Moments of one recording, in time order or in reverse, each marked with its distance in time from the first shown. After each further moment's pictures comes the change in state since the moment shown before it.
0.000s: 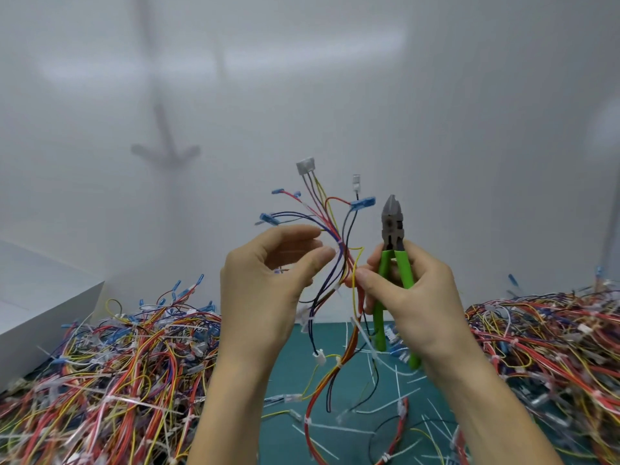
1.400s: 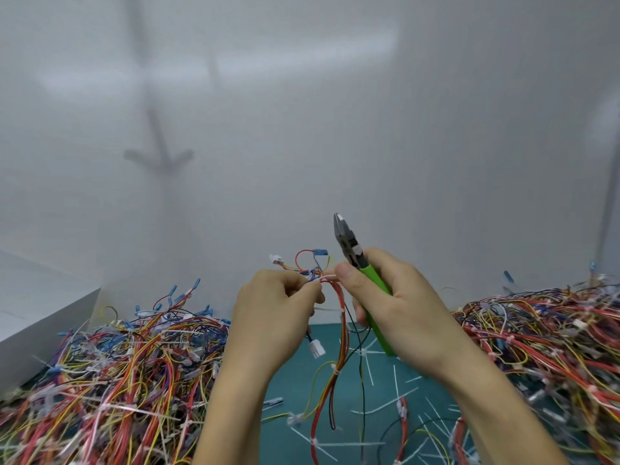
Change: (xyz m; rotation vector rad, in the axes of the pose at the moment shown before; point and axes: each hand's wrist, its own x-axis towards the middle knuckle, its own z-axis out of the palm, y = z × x) left_hand -0.002 -0.015 0.006 0.430 -0.169 -0.258; right_hand -0.004 -0.013 0.000 -0.306 -0.235 -0.017
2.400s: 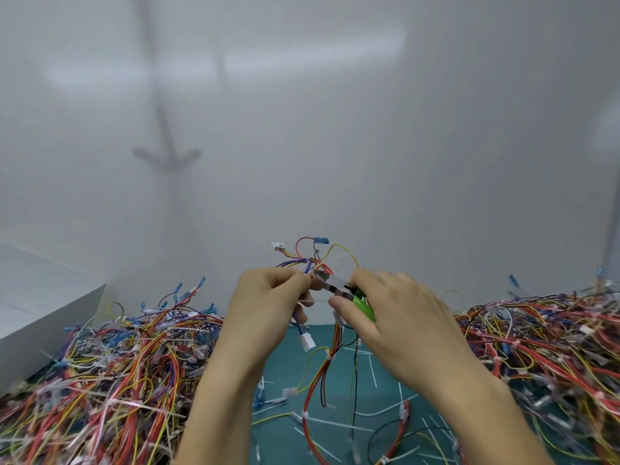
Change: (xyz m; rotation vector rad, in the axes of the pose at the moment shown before) left_hand 0.002 -0.002 -0.012 -0.344 -0.031 -0.110; right_hand -0.003 0.020 0.007 -0.888 -0.006 -0.099
